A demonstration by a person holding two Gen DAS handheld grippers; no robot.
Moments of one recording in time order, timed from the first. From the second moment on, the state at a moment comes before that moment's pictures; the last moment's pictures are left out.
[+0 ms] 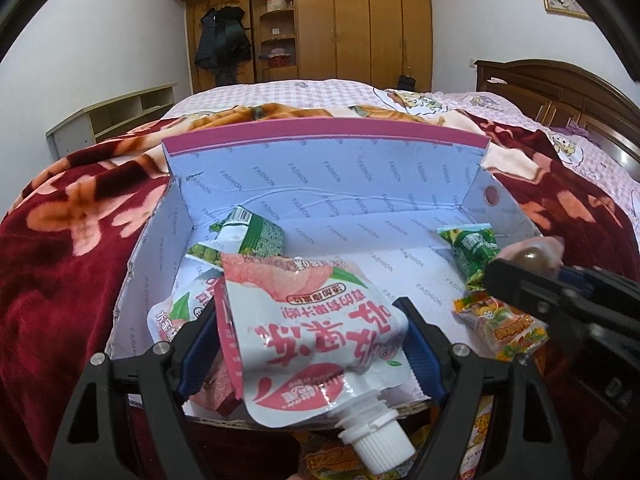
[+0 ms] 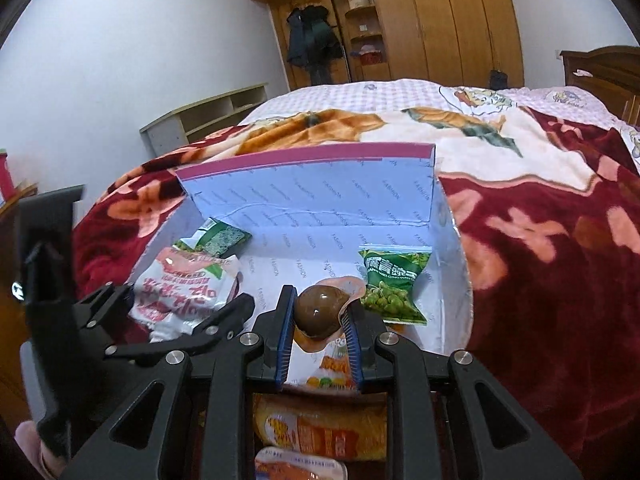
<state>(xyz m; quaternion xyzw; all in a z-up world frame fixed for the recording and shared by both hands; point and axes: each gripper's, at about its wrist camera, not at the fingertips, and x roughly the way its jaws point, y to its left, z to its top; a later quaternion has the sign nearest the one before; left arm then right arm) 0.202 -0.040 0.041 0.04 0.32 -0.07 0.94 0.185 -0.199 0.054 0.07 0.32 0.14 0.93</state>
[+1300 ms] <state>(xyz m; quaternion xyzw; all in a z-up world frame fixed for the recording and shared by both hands) 0.138 -0.014 0.081 0.00 0.30 -0.10 0.95 0.122 -0.212 0.075 0.11 0.29 0.14 0.94</state>
